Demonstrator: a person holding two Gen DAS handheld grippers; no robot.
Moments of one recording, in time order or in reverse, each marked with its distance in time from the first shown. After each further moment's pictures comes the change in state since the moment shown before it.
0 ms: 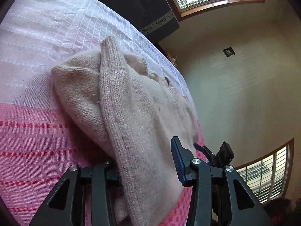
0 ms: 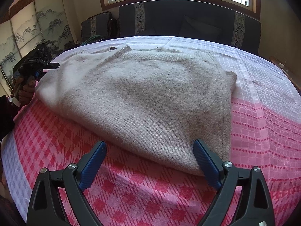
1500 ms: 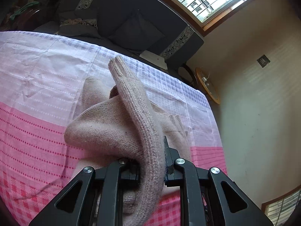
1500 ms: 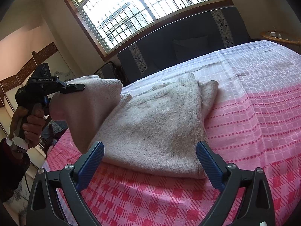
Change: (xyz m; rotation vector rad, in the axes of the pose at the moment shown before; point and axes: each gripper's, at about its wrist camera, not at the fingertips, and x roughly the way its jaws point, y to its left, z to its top) left arm 0.125 -0.226 -0.017 -0.006 -0.228 0.425; right arm -0.044 -0.066 -0.017 0.321 -0.295 0.261
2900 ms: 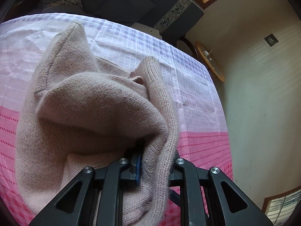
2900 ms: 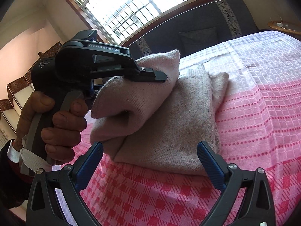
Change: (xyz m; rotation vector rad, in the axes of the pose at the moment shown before) left arm 0.132 -0.088 -0.038 0.032 0.158 0.045; right arm 0.008 -0.010 0.001 0.027 0.056 0.093
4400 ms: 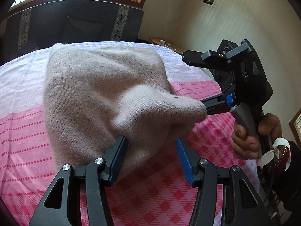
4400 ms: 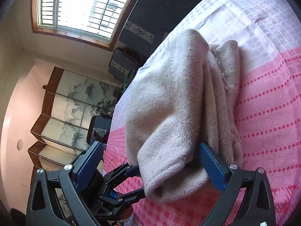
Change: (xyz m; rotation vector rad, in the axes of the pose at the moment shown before) left arm -0.041 0.041 -0.121 0.535 -0.114 -0.078; right arm 0.055 -0.047 0.051 0.419 0.234 0.248
